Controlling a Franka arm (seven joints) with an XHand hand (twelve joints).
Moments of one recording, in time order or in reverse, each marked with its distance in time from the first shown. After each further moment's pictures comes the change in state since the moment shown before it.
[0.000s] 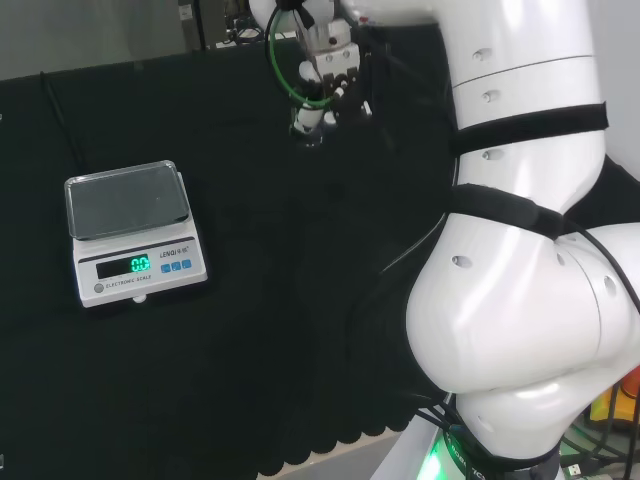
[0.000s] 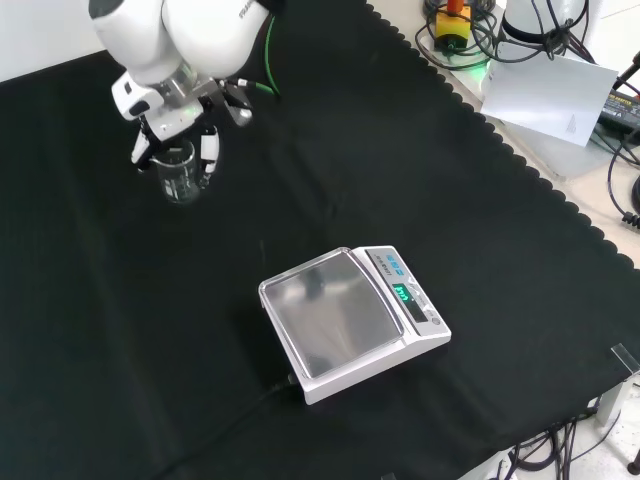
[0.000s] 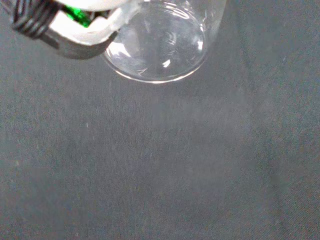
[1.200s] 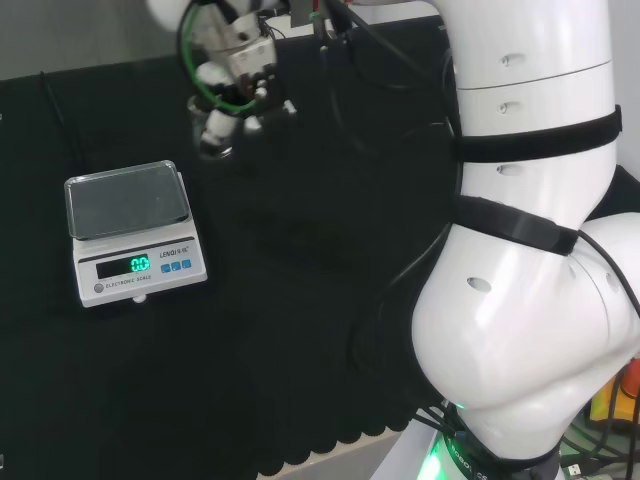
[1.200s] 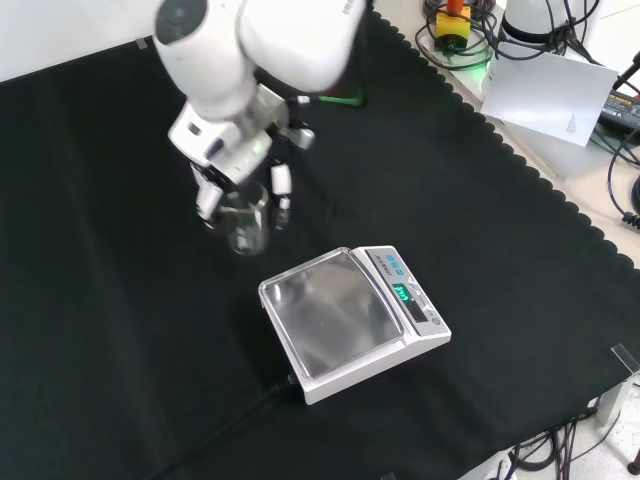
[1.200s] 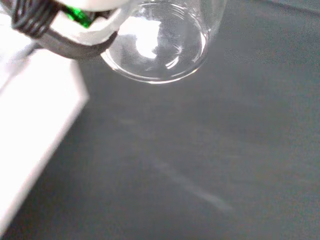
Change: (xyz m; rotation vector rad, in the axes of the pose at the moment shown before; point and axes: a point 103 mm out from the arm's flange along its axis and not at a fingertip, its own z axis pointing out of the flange) arm 0.178 -0.069 -0.040 -0.030 -0.039 -0.369
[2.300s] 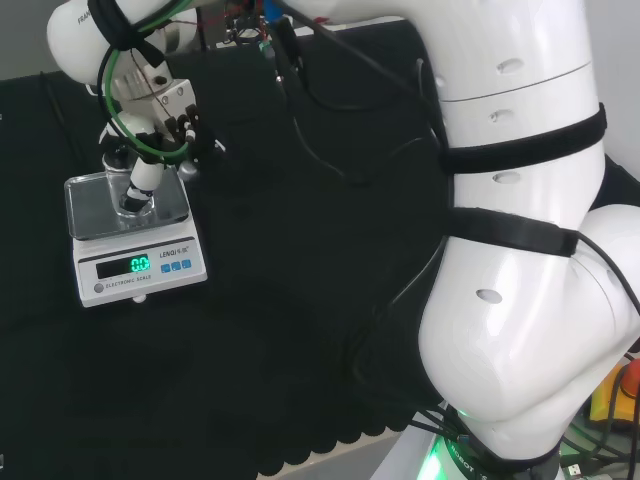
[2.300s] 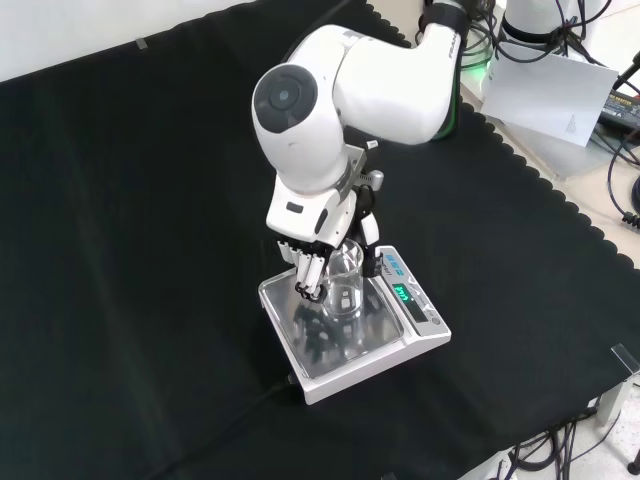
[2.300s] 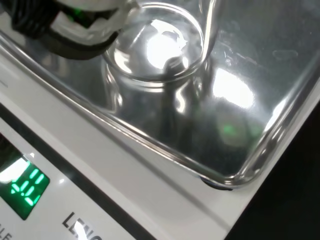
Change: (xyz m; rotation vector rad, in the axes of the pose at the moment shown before) arm 0.134 -0.008 0.021 0.048 -0.028 -0.302
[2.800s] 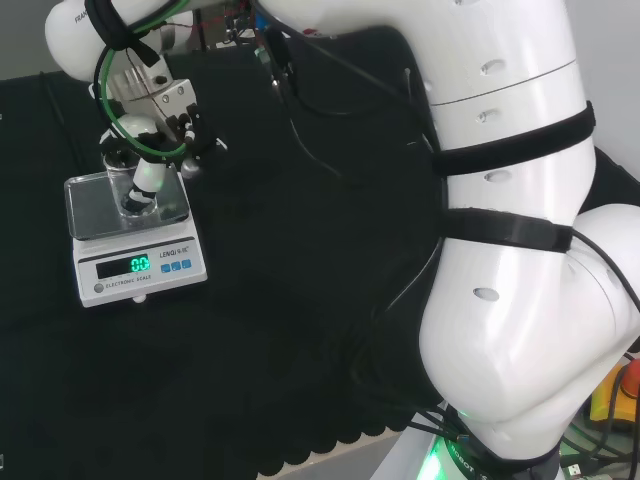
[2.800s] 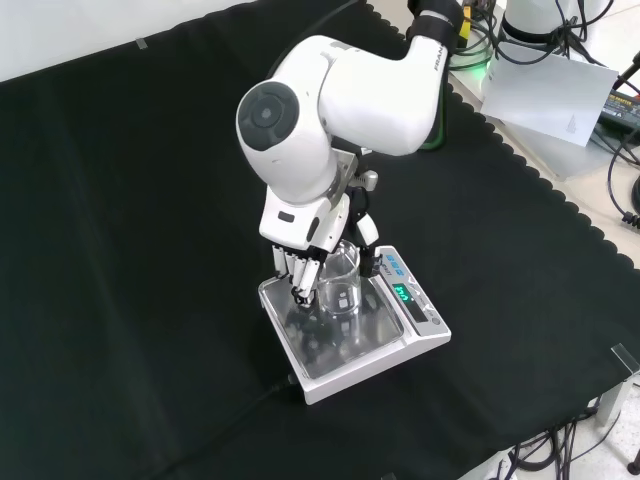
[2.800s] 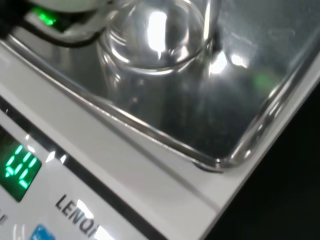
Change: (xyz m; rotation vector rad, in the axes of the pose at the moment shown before) arm -0.007 0.001 0.004 0.068 0.022 -0.012
